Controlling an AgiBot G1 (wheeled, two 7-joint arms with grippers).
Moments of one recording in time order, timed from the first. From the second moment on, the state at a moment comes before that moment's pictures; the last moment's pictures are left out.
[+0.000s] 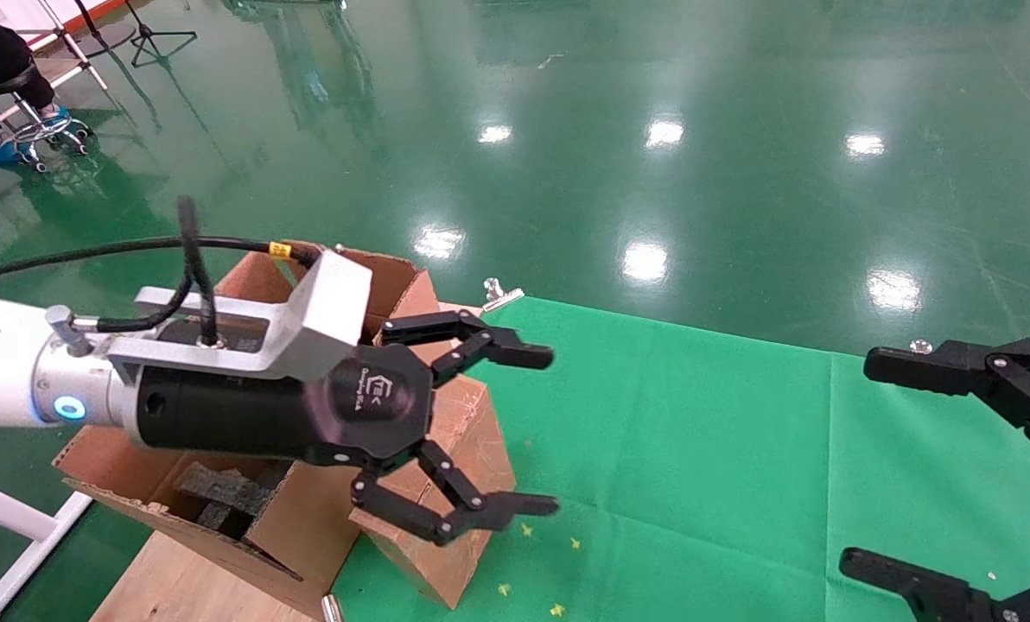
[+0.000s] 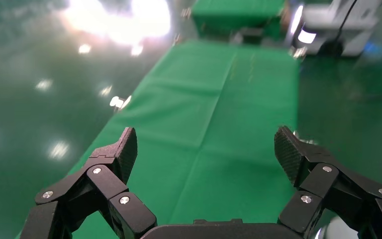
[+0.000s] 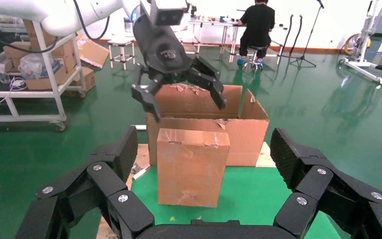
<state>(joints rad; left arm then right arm) -1.16 0.54 0.35 -1.33 0.93 1.48 -0.27 1.08 -0.61 -0.29 1.28 -0.72 -1.49 0.18</state>
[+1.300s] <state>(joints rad) -1.44 0.62 0.61 -1.36 1.61 1.45 -1.03 1.08 -0.61 -0.30 1.28 -0.72 -1.49 0.18</state>
